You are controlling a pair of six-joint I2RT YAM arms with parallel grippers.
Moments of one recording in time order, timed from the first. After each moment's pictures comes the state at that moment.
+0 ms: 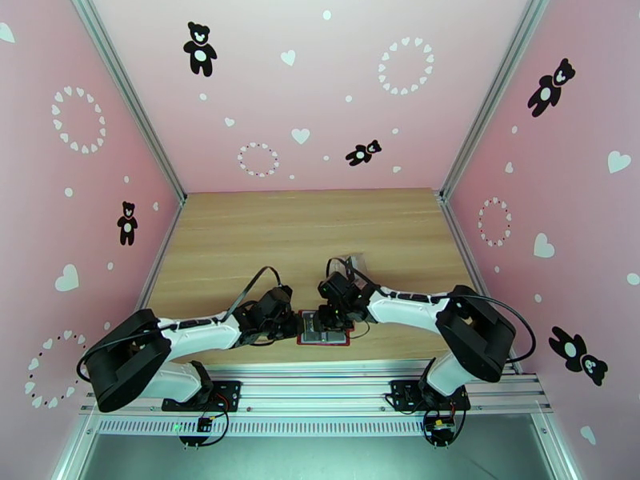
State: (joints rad) left arm -0.86 1.39 0.48 -0.03 0.19 -0.98; right arm 0.88 1.58 0.79 -0.35 -0.33 0.76
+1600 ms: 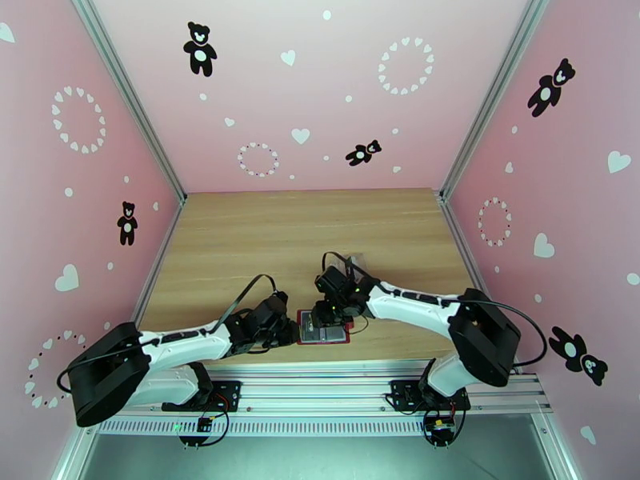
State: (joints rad) left arm -0.92 1.24 0.42 -0.11 0.12 -1.02; right arm 0.91 1.51 0.92 -0.57 -0.18 0.69
